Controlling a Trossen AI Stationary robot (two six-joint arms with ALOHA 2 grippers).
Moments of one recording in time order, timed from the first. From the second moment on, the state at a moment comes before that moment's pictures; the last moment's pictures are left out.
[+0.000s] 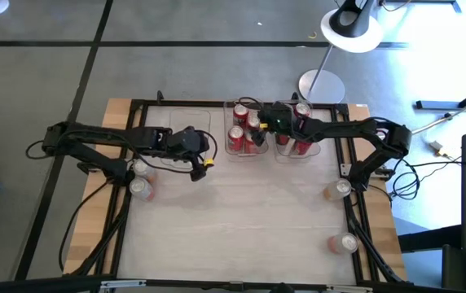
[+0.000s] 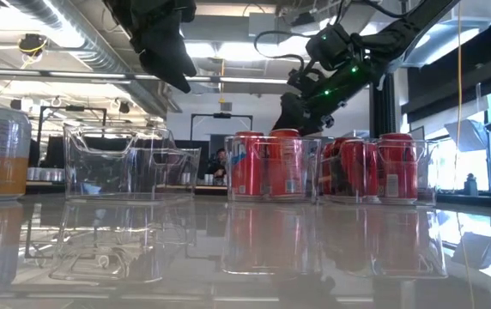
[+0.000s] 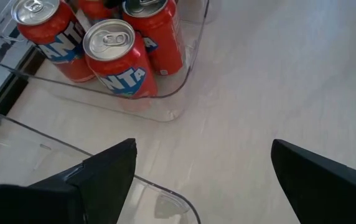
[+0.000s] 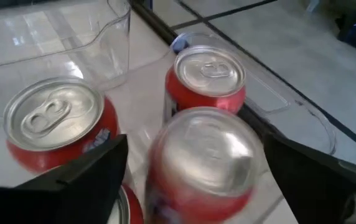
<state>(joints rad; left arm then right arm) 0.03 1.28 1.04 -0.59 -0.24 -0.19 -0.40 1.60 0.89 0.17 0.17 0.00</state>
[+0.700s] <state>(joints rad) 0.02 1.28 1.04 -0.59 -0.24 -0.18 -0.40 1.37 0.89 0.13 0.20 -0.06</state>
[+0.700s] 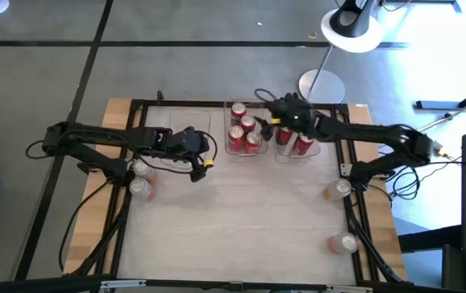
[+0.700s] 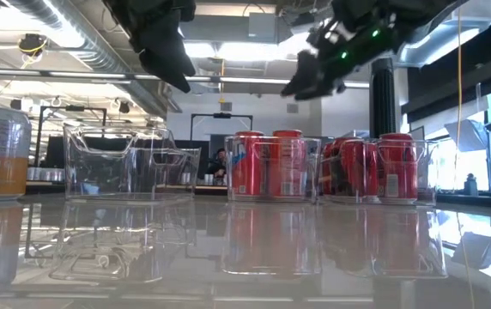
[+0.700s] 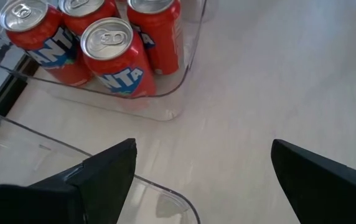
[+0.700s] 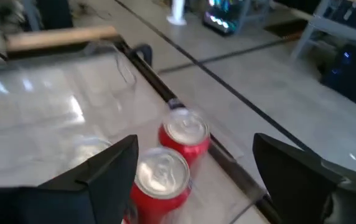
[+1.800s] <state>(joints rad) 0.03 1.08 1.15 -1.58 -0.27 -0.70 -0.23 1.37 0.89 0.04 0.01 0.02</state>
